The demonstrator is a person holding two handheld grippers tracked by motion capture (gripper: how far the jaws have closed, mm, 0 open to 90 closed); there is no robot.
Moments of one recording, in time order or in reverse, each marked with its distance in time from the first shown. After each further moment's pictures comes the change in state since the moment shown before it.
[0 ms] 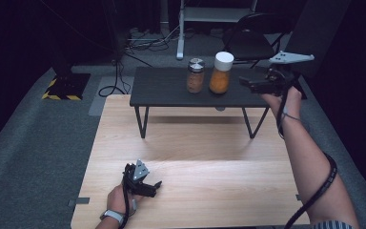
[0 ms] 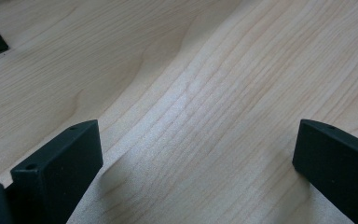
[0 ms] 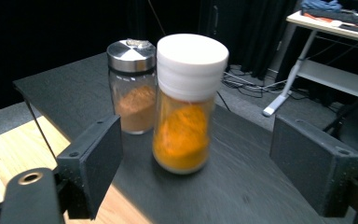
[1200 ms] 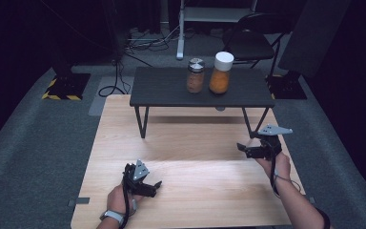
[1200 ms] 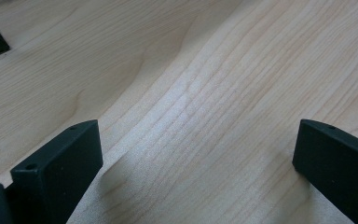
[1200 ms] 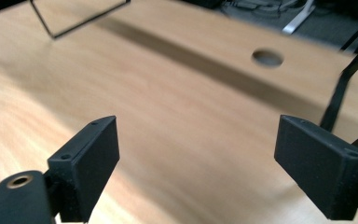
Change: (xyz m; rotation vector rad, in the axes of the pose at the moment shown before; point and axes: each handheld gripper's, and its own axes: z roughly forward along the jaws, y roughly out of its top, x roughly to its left) left arm -0.001 0.000 0.000 0.000 0.003 0.001; right arm 0.041 -0.182 0.017 0.226 0.022 0.091
